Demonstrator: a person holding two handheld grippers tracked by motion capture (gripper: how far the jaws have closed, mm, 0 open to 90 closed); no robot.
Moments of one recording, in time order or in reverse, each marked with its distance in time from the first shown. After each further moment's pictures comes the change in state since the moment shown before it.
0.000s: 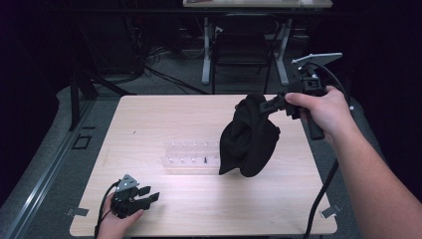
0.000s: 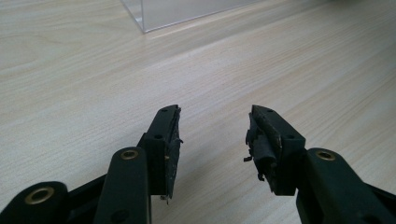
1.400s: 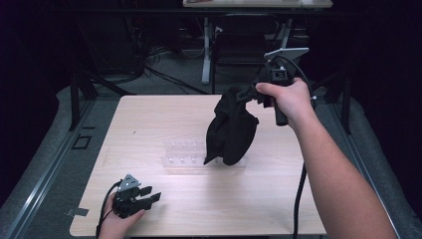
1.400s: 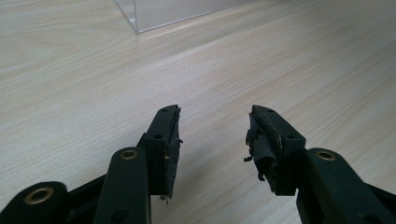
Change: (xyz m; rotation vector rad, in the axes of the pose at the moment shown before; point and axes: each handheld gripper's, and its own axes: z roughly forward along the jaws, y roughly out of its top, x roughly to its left) left arm -0.003 0.001 0.004 -0.010 -0.009 0.003; right arm 0.013 0.040 0.053 -0.021 0.008 0.017
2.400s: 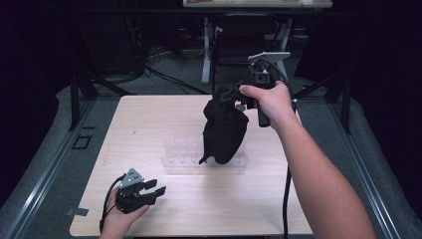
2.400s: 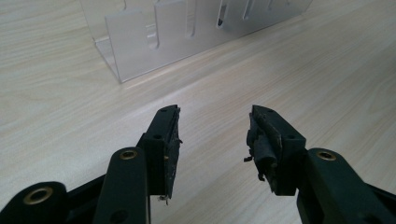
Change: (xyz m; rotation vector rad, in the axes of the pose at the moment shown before) left arm -0.012 0.024 -0.005 -0.079 -0.030 0.057; right arm 0.009 0.003 0.036 0.007 0.074 -0.036
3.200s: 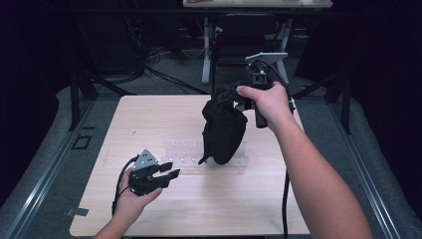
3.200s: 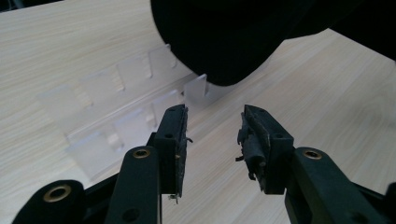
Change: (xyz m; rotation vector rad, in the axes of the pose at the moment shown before) left arm -0.029 0.068 0.009 -0.083 -0.055 0.093; right arm 0.005 -0.002 0.004 0.003 -0.001 -0.004
